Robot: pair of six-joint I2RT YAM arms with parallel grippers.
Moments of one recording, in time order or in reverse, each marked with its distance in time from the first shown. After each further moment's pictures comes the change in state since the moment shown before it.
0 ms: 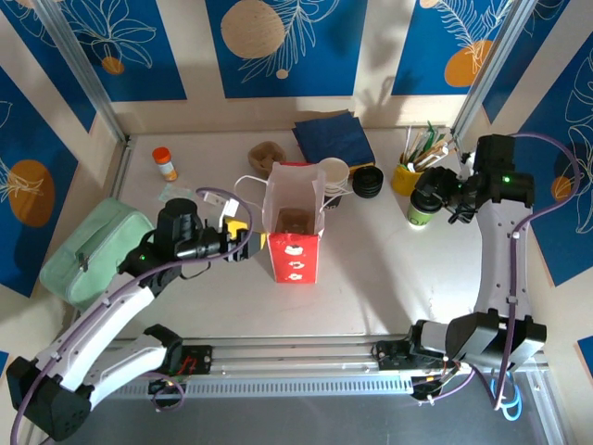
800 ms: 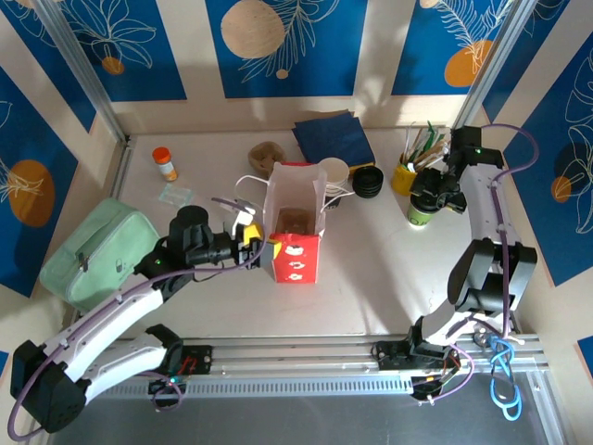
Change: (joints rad) left arm -0.103 0.031 -0.091 0.253 0.082 -0.004; right arm 0.041 0.336 0.047 0.089 0.192 -0.115
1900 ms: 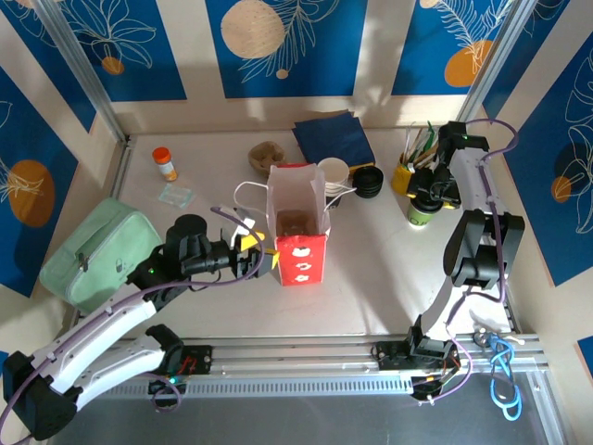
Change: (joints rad) left arm -0.059 -0.086 -0.002 -0.103 -0.096 0.072; right arm 0.027 0.207 0.142 -0.084 0.078 -0.066
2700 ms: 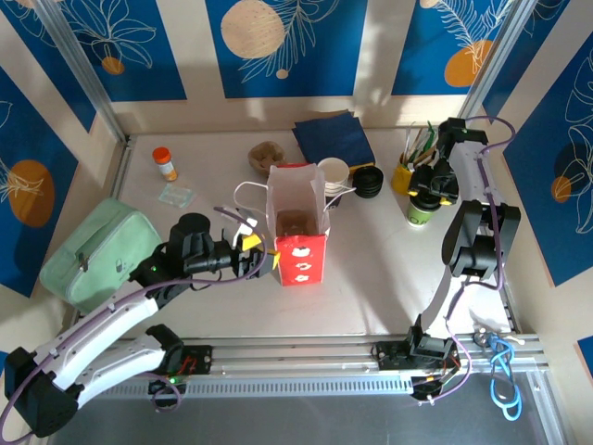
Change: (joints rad) left arm 0.000 0.026 0.009 -0.022 -0.004 0.004; right arm -0.006 0.093 0.100 -0.047 -0.024 -0.021
